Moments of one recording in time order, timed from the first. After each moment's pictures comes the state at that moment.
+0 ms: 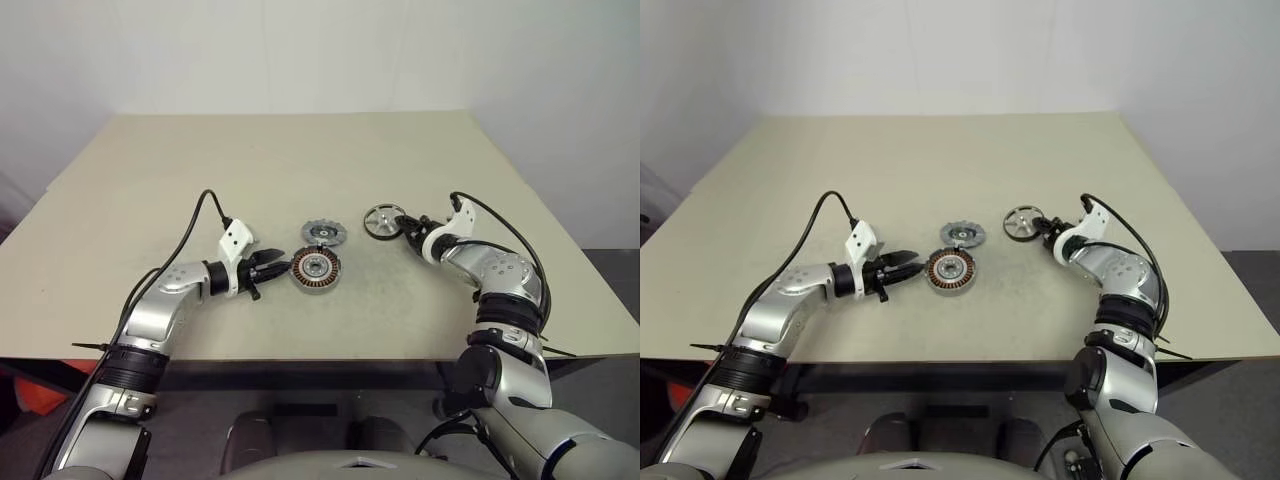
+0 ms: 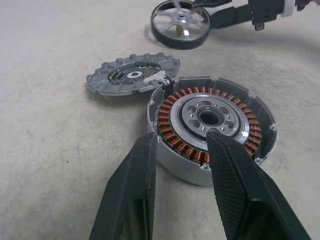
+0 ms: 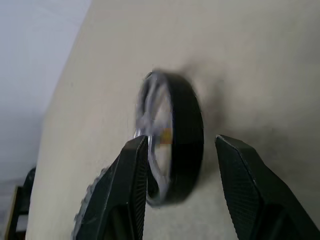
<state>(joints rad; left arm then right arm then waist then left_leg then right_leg) -0.33 0.44 -0.10 0.10 -0.29 0.36 -0.89 -0.69 -0.17 -0.62 0.48 0.64 0.97 0.07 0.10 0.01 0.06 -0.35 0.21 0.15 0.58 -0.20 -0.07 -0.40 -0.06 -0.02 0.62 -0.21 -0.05</state>
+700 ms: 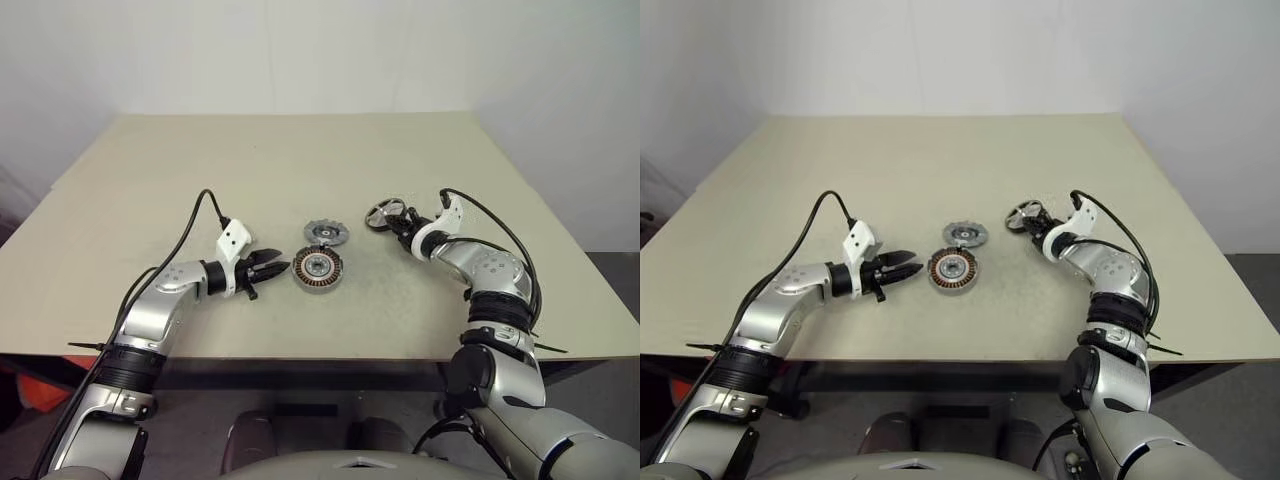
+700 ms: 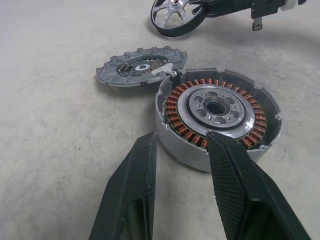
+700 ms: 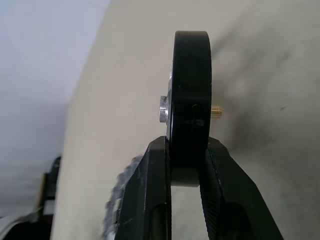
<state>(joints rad) -0.33 0.45 -0.10 0.10 -0.27 0.36 -0.89 -0.69 -0.14 -0.62 0.43 0.77 1.03 0.05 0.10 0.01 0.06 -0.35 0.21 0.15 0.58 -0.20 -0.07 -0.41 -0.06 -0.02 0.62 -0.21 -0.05</state>
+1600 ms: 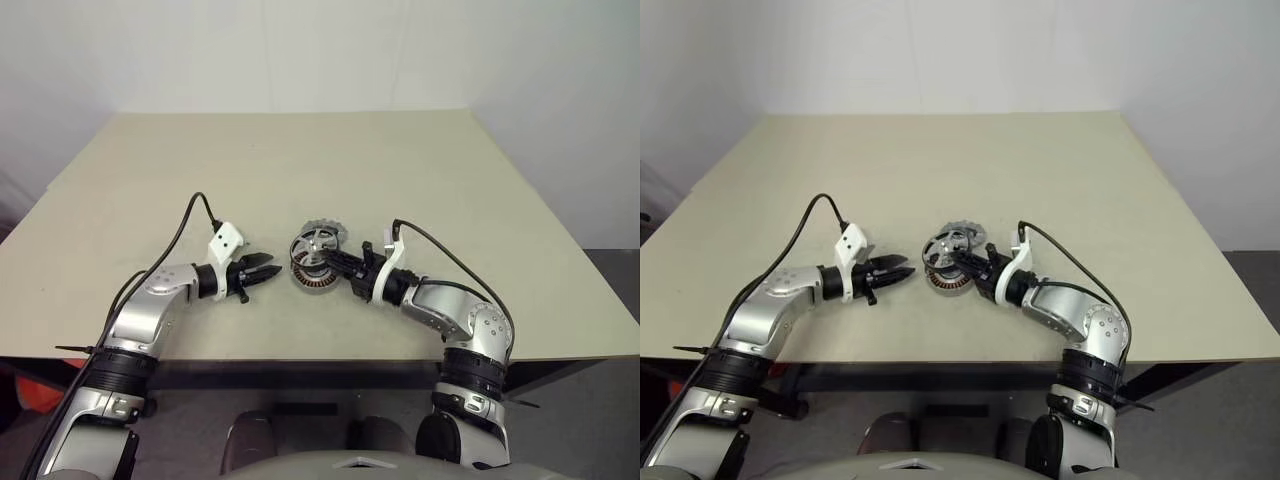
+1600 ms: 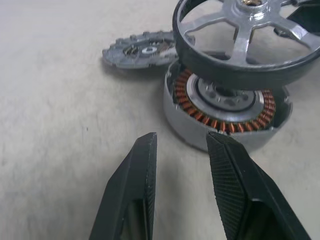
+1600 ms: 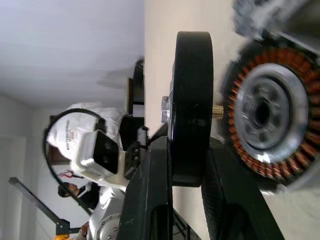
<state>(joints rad) -0.31 0.49 -0.09 0.10 -0.29 0.39 -0.90 -0.36 0.07 -0.44 0.02 1.62 1.33 -0.54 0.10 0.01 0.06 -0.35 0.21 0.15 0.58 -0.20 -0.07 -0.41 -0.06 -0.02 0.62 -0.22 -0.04</state>
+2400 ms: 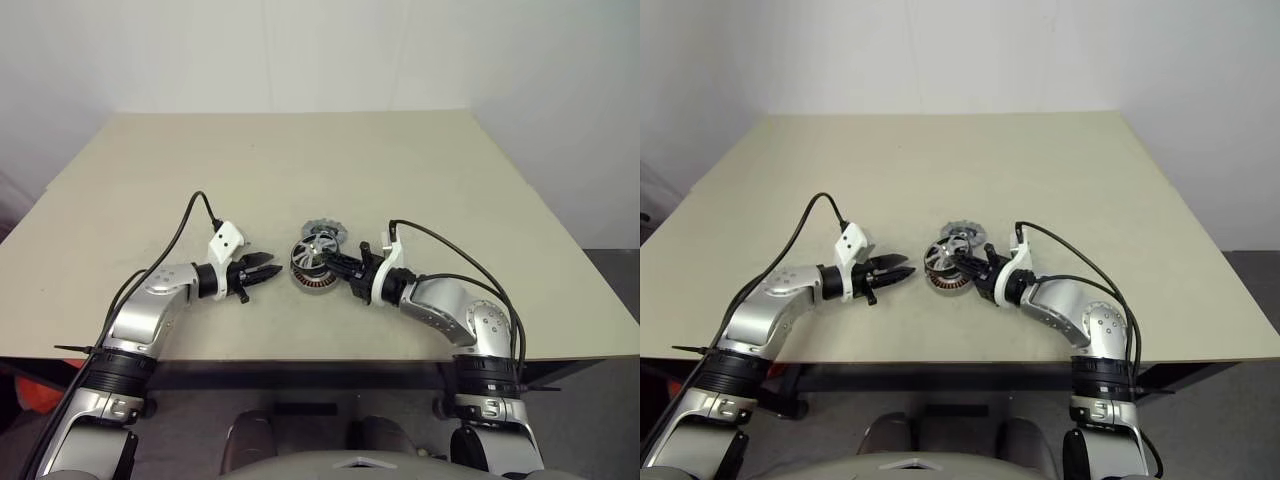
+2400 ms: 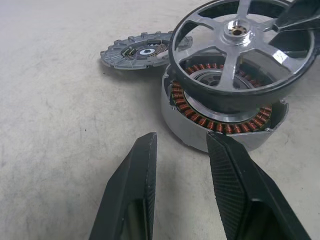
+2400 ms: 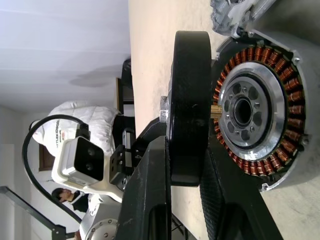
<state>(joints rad) -0.31 0.49 -0.09 0.08 -0.29 0.40 -0.90 -0.33 -0.10 -0.17 0.07 1.79 1.08 -0.52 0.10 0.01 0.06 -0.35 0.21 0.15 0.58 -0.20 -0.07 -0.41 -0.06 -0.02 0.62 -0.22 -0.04</state>
